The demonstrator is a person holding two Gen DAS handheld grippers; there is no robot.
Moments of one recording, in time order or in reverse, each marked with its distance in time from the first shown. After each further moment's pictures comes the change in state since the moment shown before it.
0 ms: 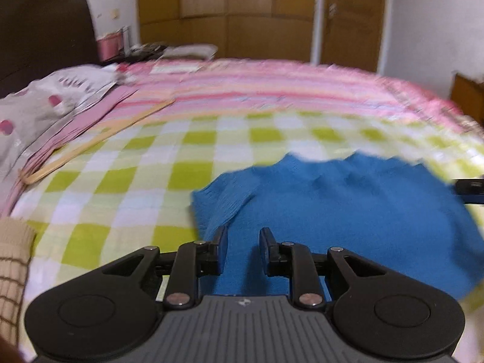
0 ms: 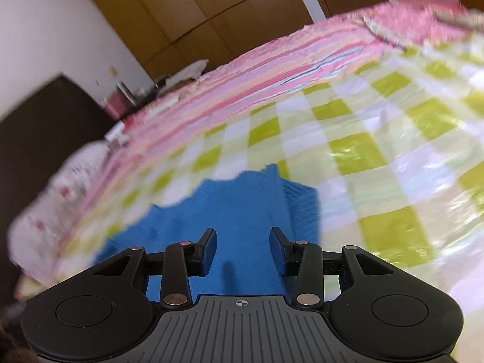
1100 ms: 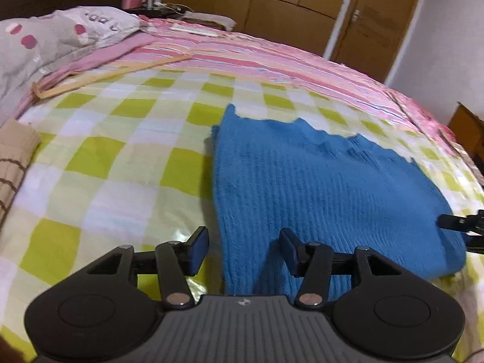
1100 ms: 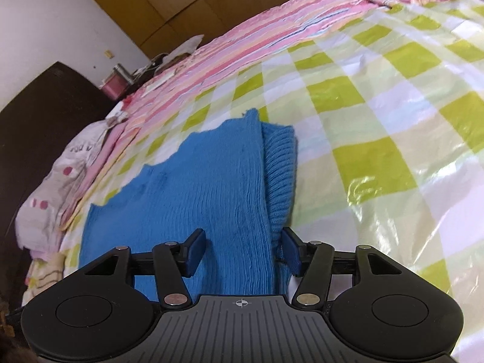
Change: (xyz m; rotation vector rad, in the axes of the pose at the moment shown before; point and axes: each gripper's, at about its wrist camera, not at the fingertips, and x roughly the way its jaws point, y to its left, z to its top) left arm -0.023 0.032 -0.049 -0.192 0.072 -0.137; right arm -0.003 -0.032 -0.035 0.064 0.116 0.066
